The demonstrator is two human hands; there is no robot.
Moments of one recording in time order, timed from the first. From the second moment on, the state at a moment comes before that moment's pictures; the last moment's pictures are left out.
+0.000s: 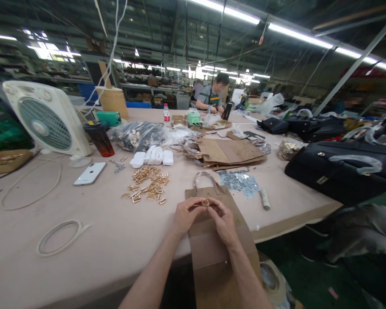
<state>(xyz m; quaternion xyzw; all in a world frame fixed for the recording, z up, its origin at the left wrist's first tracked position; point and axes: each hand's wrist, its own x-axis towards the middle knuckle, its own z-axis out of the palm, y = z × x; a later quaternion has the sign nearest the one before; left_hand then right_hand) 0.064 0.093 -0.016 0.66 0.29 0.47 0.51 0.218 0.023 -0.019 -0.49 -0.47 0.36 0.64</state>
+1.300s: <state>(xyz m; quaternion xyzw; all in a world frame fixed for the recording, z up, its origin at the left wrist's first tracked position) 0.063 0.092 -0.015 0.68 0.24 0.47 0.51 0.222 0.034 -0.030 -0.50 -0.46 0.42 0.60</state>
